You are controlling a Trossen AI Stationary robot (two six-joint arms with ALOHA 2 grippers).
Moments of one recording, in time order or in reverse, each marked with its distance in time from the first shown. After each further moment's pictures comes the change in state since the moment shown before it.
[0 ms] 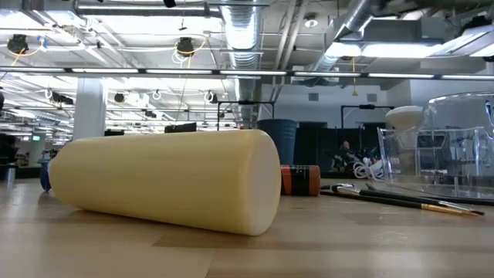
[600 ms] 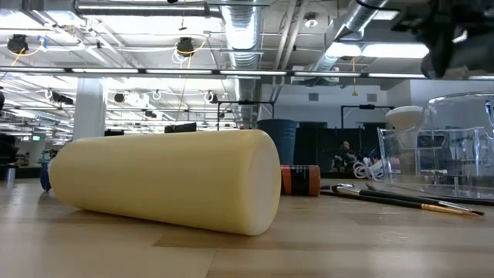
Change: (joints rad) left arm -0.064 0.007 0.000 -0.002 0.000 0.035; right arm 0.079 -0.226 -0.607 0.121 -0.090 0.386
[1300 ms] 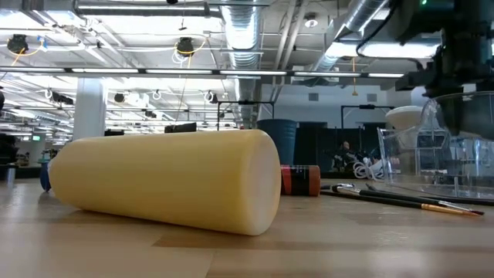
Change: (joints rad) left arm -0.004 0.000 0.000 -0.008 -0.027 -0.002; right arm -0.053 0.075 -0.290 0.197 -0.012 0.019
